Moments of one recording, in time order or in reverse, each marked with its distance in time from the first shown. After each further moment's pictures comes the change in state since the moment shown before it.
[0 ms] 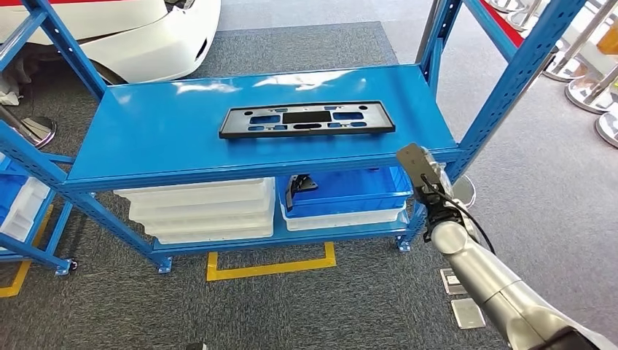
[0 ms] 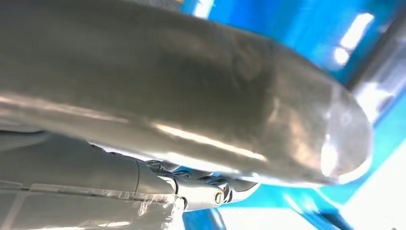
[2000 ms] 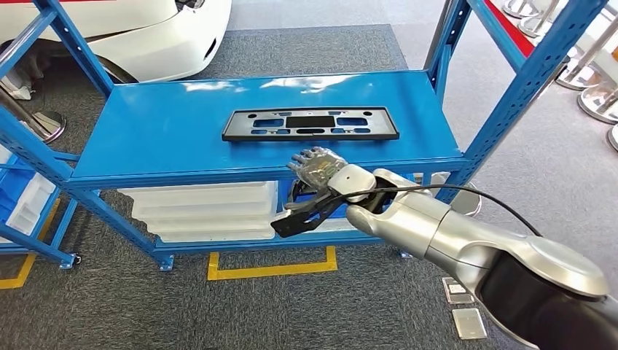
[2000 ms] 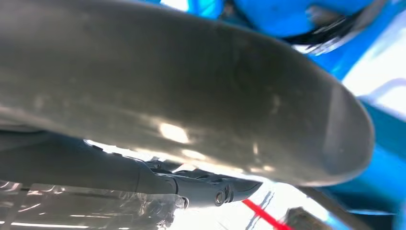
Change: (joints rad) left arm -0.013 -0.003 -0.165 0.032 0.017 -0.061 0.098; right arm -0.496 0.239 0.680 0.100 0.676 0.709 -0.062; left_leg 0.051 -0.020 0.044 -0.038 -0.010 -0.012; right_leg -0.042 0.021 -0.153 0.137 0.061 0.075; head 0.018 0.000
